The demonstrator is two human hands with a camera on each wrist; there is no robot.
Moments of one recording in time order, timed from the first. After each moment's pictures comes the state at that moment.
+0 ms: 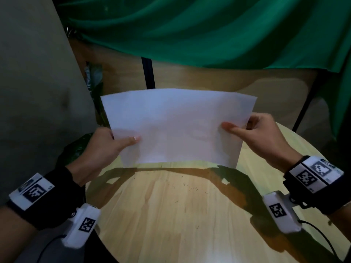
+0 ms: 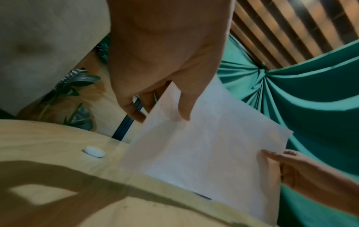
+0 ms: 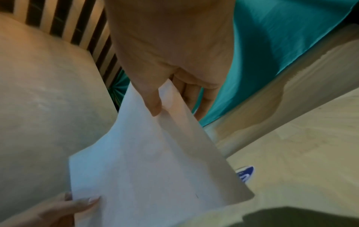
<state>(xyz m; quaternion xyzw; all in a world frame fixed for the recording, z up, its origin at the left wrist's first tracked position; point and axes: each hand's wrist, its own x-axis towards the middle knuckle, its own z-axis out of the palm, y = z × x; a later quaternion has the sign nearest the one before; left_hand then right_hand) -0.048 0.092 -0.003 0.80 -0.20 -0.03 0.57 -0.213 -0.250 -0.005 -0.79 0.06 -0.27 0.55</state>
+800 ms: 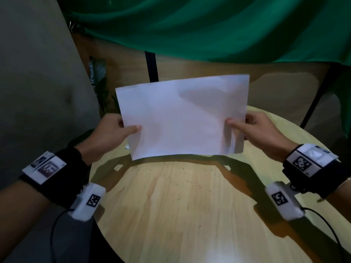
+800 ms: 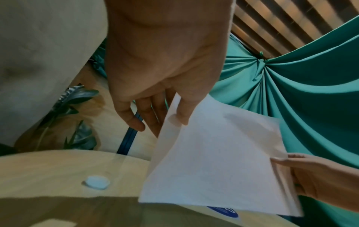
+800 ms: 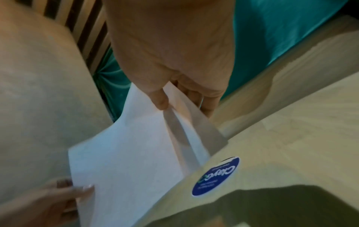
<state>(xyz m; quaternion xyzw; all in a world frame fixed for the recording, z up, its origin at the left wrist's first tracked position) -0.026 0.080 0.014 0.85 -0.21 -0.03 0.48 -0.189 -0.262 -0.012 -0.80 0.11 -0.20 0.55</state>
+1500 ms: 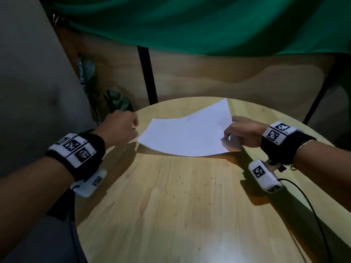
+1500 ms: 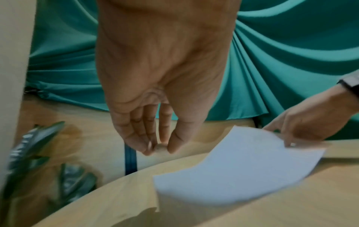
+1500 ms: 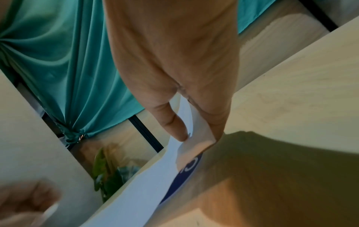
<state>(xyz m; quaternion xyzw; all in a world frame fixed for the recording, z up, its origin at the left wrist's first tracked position) 0.058 0.036 -0.001 0.95 -0.30 0.03 0.06 -0.104 -0.301 -0.033 -0.77 0.29 0.03 0.56</state>
